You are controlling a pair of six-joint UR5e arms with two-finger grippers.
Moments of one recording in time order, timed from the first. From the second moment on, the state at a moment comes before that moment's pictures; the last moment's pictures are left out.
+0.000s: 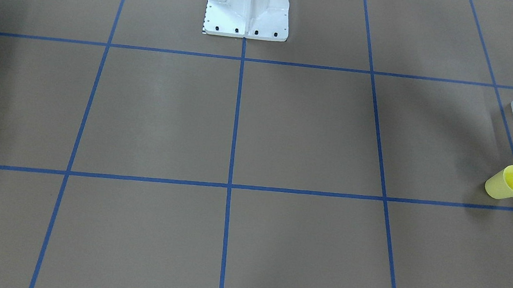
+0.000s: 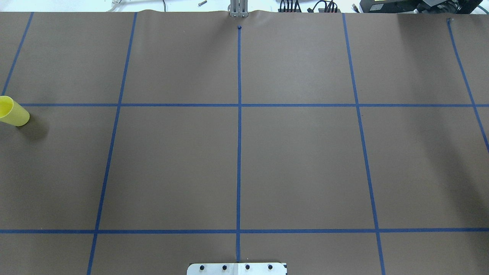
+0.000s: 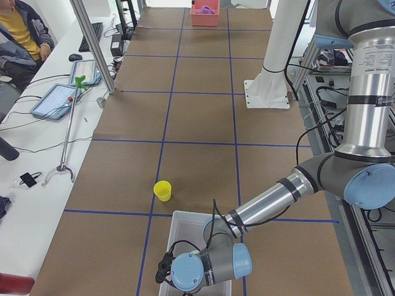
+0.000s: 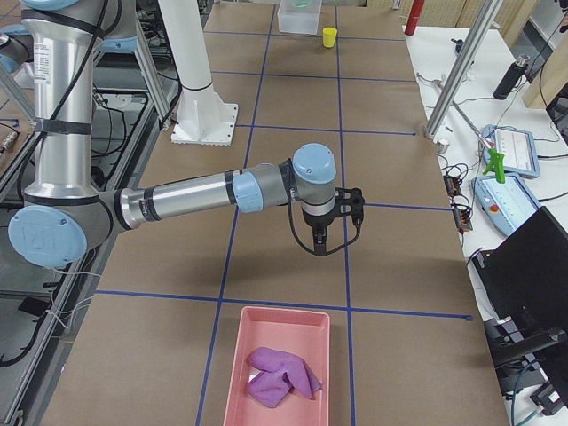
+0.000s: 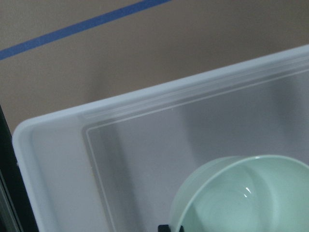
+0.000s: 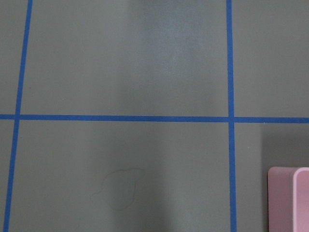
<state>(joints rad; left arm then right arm) -1.75 -1.58 -0.98 -1.94 -2.32 0.59 1.48 -1.66 1.90 -1.51 2.38 0.27</state>
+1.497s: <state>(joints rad) -1.45 -1.61 -1.57 -1.78 -2.38 -0.22 1.42 -1.66 1.96 -1.51 2.37 0.31</state>
